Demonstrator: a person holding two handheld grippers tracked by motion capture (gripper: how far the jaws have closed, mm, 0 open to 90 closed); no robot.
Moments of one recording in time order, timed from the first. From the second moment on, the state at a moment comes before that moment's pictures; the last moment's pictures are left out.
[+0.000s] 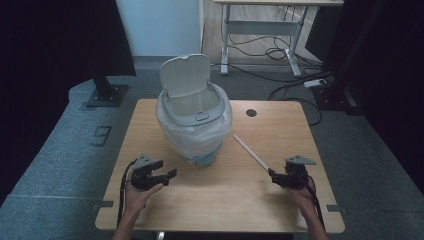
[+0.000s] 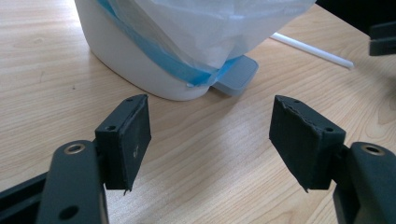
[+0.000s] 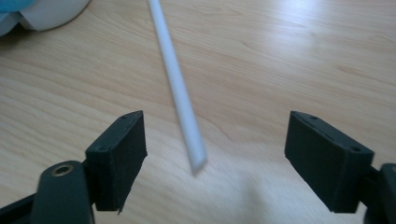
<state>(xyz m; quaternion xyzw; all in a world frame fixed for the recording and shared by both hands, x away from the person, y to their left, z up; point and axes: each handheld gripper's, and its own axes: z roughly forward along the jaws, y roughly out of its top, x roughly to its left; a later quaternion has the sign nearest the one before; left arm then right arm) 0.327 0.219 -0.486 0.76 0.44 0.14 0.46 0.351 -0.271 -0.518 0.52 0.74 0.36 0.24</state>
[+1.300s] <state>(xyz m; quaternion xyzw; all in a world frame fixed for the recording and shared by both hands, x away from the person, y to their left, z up) 0.331 0.223 -0.488 0.76 0.45 0.13 0.45 0.439 -0.200 -0.534 0.49 0.80 0.28 0.19</state>
